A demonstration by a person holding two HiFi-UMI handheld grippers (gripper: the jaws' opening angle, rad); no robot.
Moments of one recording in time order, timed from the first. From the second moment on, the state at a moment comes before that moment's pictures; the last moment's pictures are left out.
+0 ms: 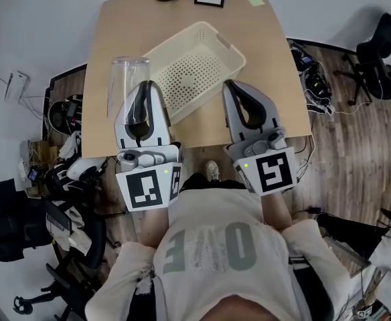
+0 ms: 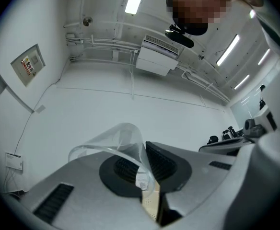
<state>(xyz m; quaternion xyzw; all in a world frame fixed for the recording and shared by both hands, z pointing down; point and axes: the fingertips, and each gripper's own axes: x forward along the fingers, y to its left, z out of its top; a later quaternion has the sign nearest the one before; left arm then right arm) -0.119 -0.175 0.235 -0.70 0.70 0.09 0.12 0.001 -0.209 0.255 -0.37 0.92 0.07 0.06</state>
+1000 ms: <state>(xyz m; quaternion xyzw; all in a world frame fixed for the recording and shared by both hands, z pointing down) -0.163 -0.292 0.251 -0.73 0.68 0.02 0.09 -0.057 -0.298 0.242 -0.37 0.92 0.10 0.06</state>
